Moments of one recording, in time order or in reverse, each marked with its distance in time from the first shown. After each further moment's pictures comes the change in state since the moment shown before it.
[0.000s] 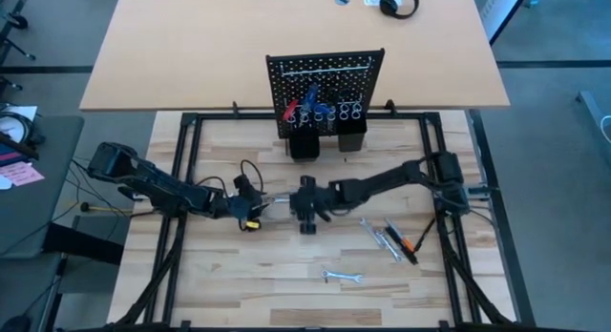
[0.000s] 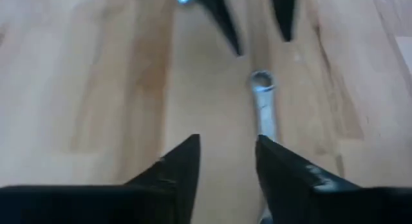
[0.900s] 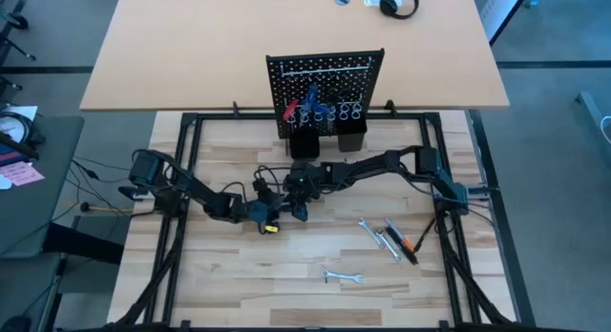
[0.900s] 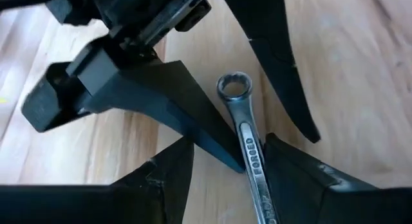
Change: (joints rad) left arm 0.035 0.423 0.145 0.285 -0.007 0.074; right arm -0.147 0.179 0.097 0.041 -0.473 0.224
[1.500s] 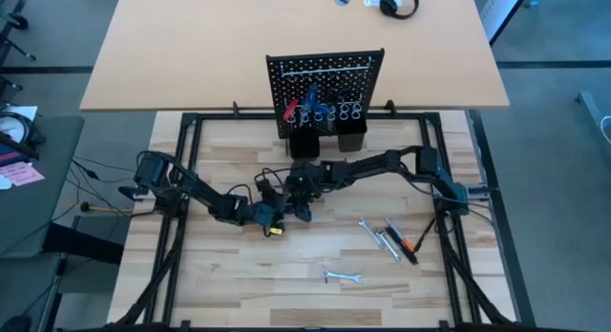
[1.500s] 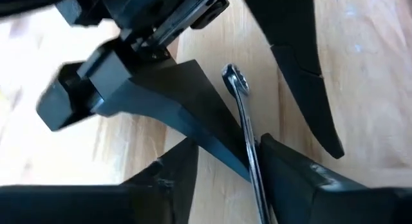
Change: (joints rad) left arm -0.002 0.042 0.043 -0.044 -0.078 0.026; right arm 0.006 0.000 0.000 -0.064 -0.070 -0.066
